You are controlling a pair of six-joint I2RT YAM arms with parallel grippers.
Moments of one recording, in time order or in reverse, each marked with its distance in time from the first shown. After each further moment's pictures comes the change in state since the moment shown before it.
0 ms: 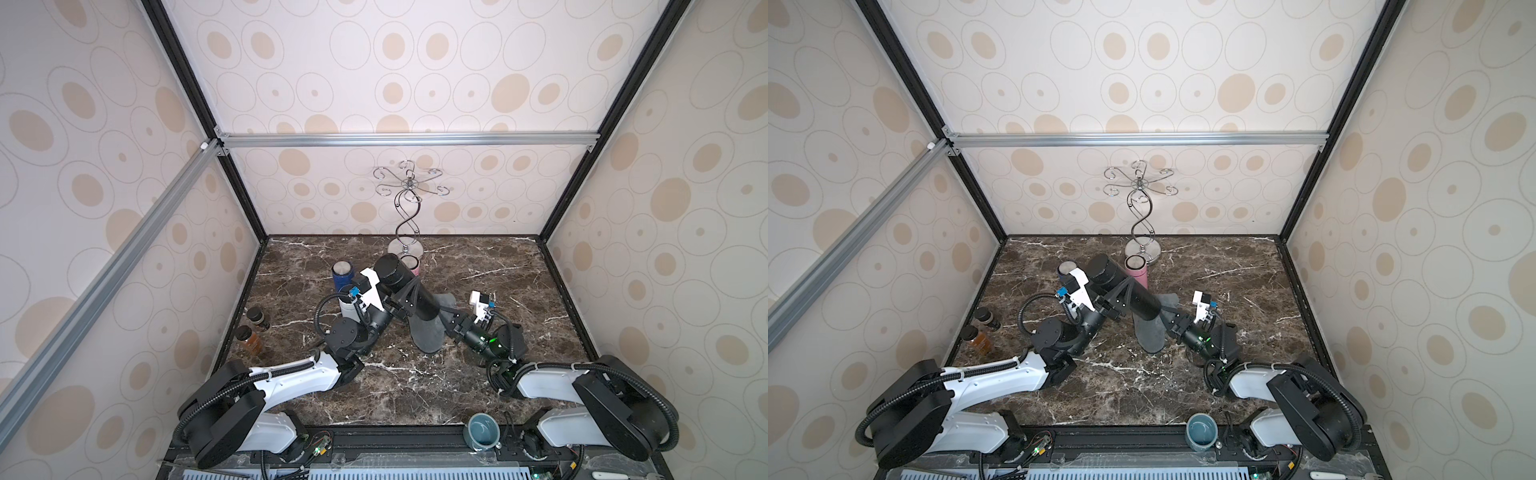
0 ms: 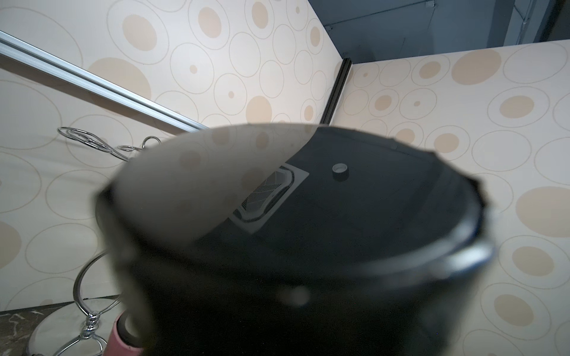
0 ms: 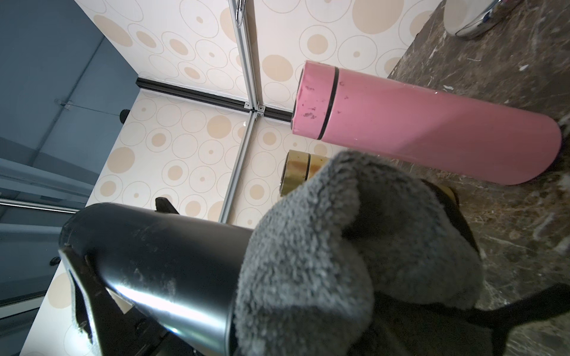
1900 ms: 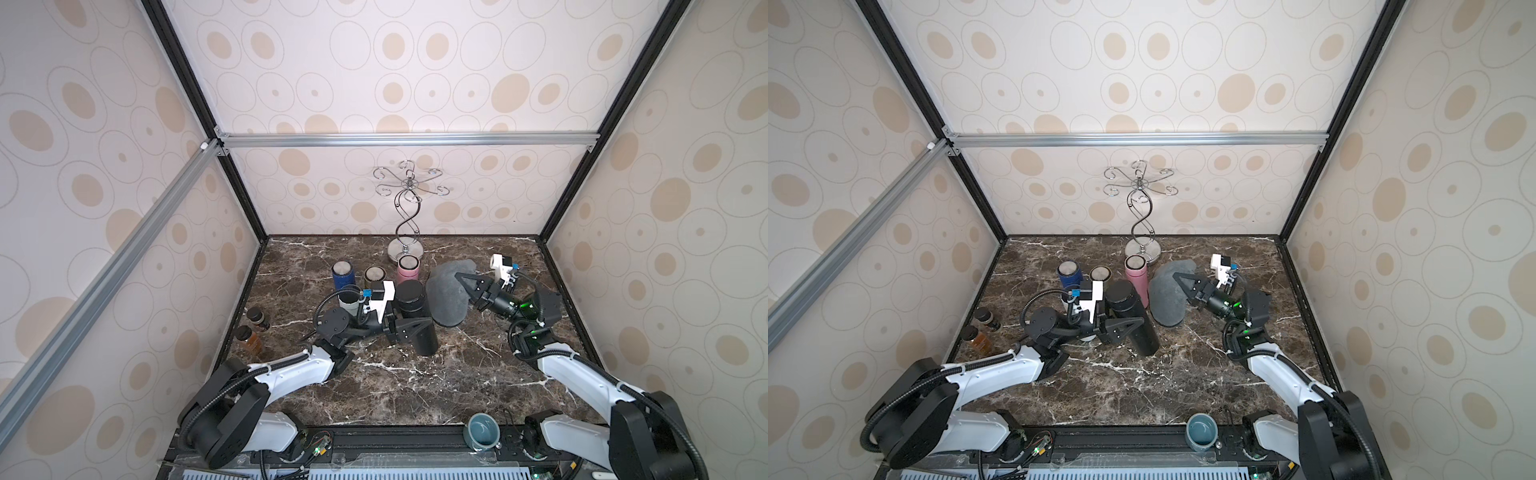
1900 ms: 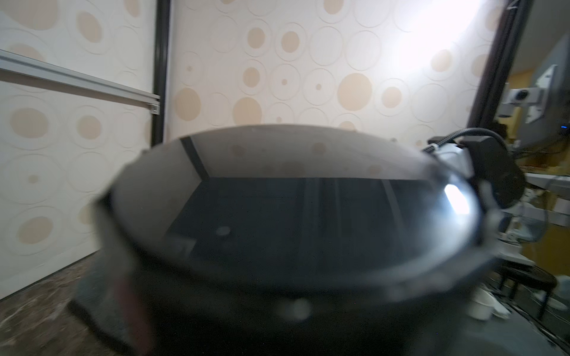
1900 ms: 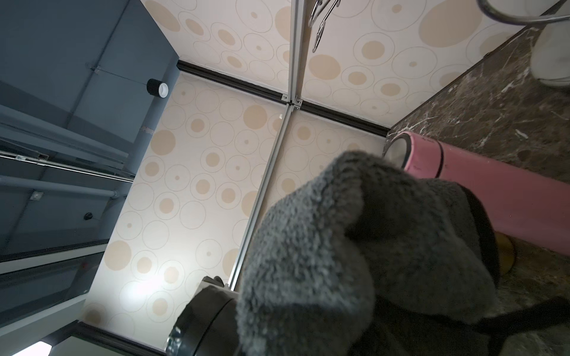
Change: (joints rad) left arm 0.185 0.052 -0.005 0.000 0.928 -0.098; right arm -0.328 -0.147 0.313 -0.334 -0.464 0.064
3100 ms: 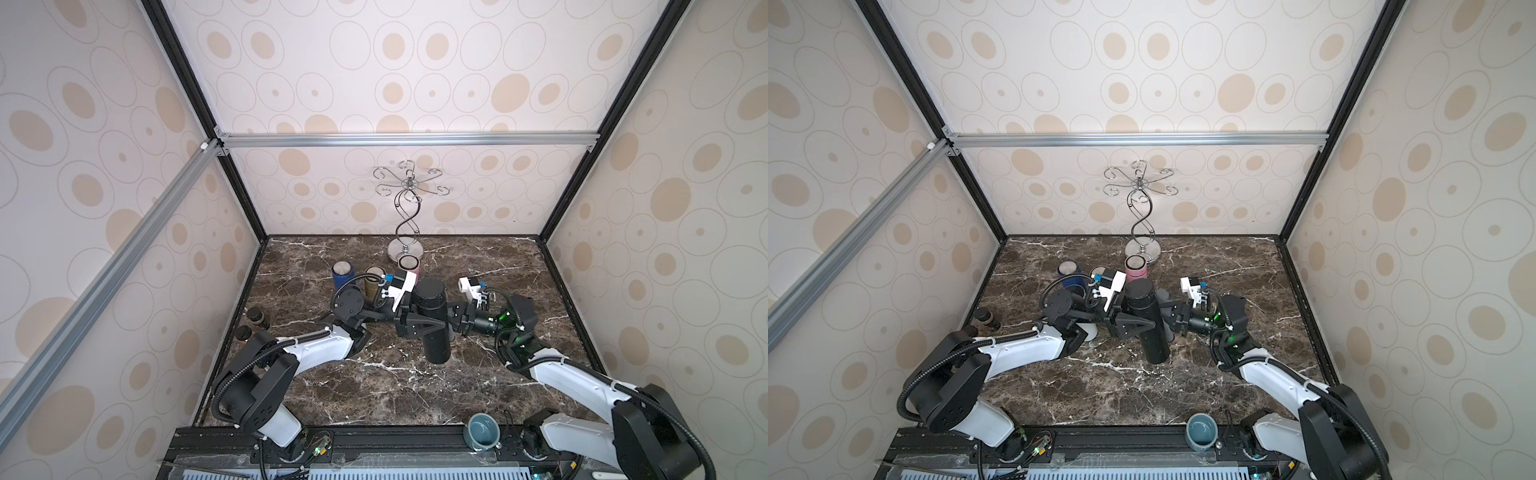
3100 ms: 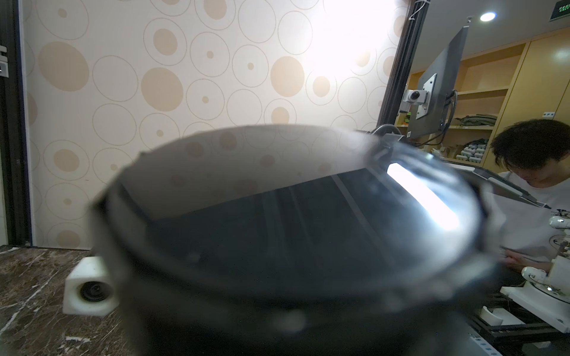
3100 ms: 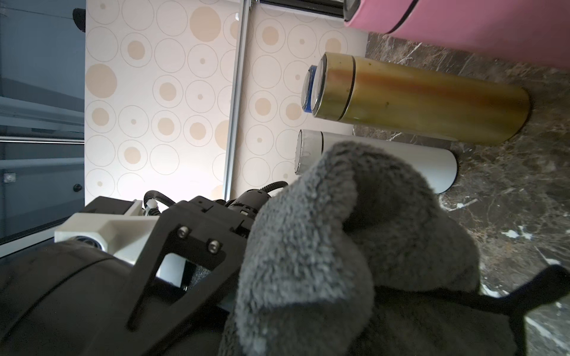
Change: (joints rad) left arm -0.003 0.166 0.201 0.047 0.246 -0.137; right arm 0.177 -0.077 -0.074 -0.265 -0.057 -0.074
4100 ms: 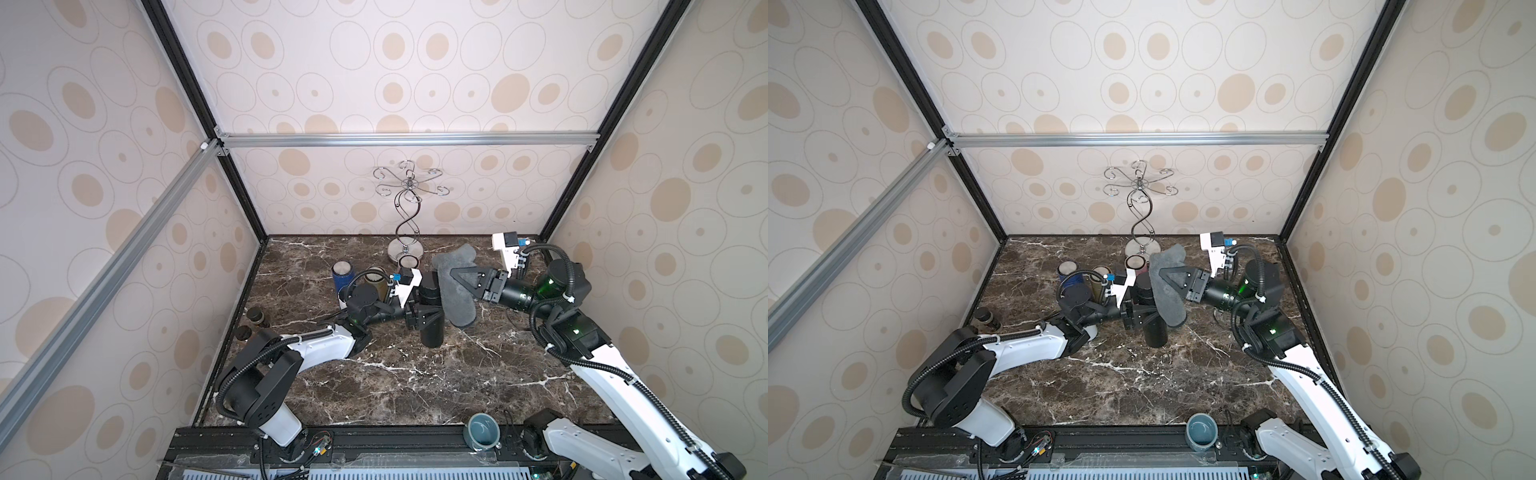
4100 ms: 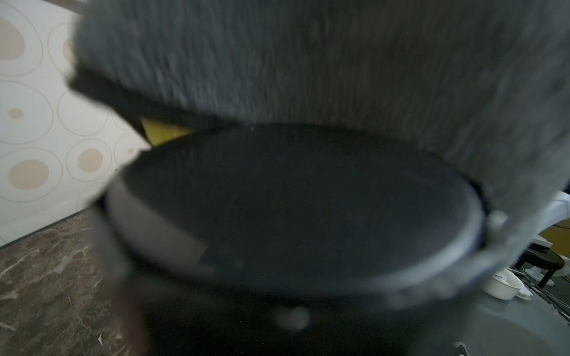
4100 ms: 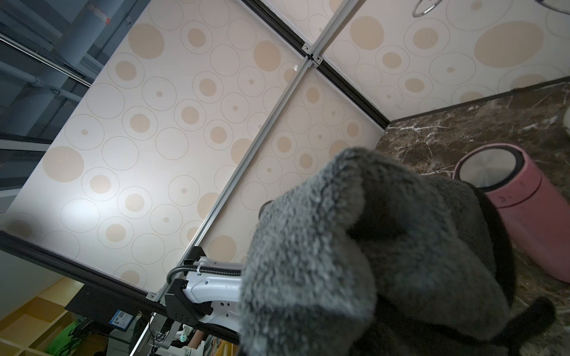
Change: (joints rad) left arm -0.022 0.042 0.002 -0.327 -0.319 0.297; right arm -0.008 -0.150 0.547 -0.663 0.134 -0.474
